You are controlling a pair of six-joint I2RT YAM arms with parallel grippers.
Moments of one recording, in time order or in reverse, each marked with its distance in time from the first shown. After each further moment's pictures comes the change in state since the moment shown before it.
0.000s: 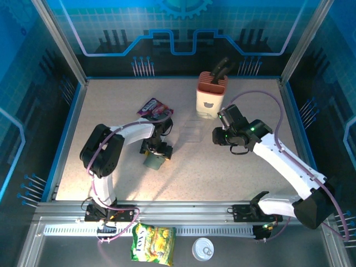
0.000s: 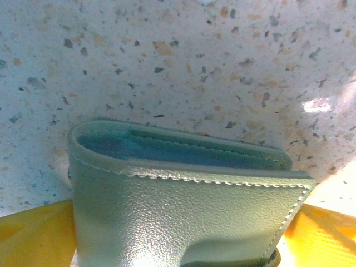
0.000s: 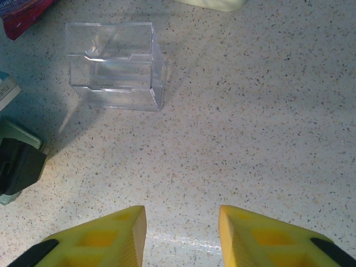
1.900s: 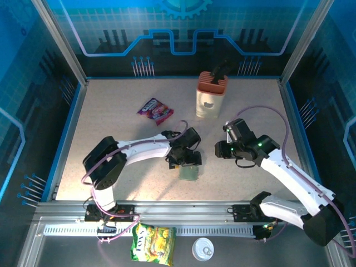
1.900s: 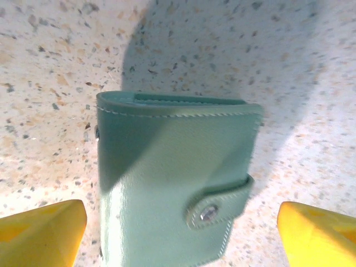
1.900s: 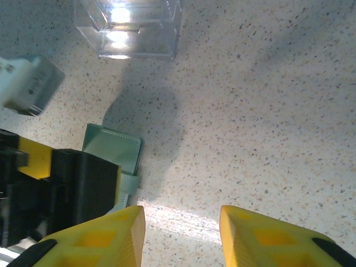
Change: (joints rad) left arm -0.353 -0.091 0.005 0.229 0.099 -0.631; right arm -0.010 -0.180 -0.231 0.061 -0.145 -0.006
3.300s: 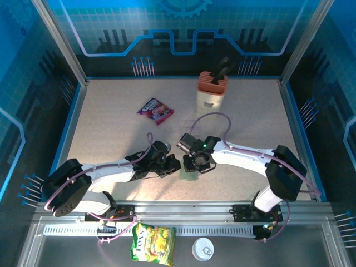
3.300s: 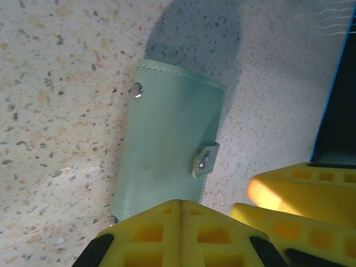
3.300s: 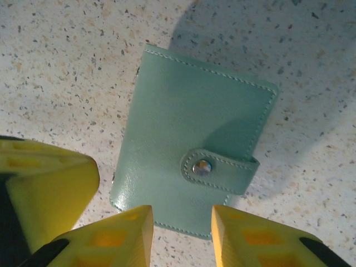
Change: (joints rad) left arm 0.087 -0.426 -0.690 0.779 0.150 -0.209; right arm 0.390 0.543 0.140 0.118 0.033 0.290
